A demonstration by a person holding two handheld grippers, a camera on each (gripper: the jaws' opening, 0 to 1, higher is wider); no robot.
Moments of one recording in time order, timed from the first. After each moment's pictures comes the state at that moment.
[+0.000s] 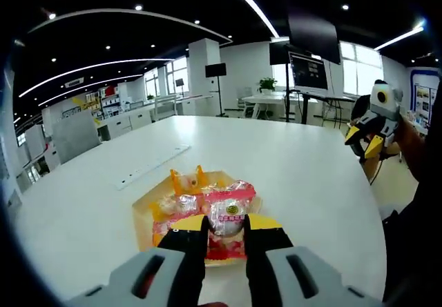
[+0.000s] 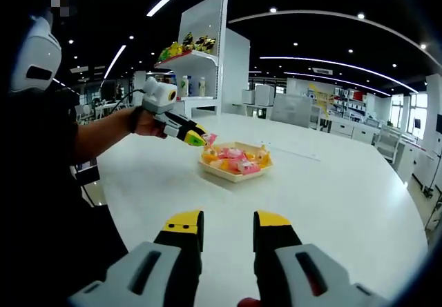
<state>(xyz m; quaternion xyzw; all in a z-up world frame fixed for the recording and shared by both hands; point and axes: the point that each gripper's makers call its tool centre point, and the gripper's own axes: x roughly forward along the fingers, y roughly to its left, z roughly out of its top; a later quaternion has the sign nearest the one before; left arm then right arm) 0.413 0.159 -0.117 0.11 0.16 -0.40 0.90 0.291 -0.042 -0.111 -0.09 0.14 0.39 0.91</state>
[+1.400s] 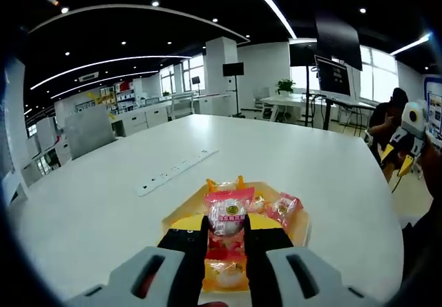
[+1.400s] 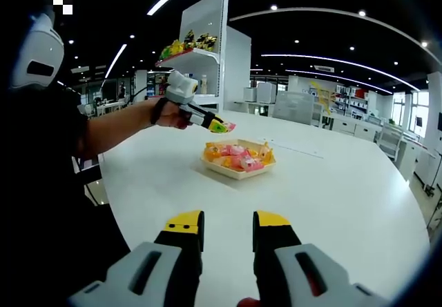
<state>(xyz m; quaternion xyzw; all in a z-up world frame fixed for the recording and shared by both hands) 0.477 0.176 -0.110 0.09 0.17 -0.35 0.92 0.289 -0.040 -0.116 -0.09 0.14 0.39 0.90</state>
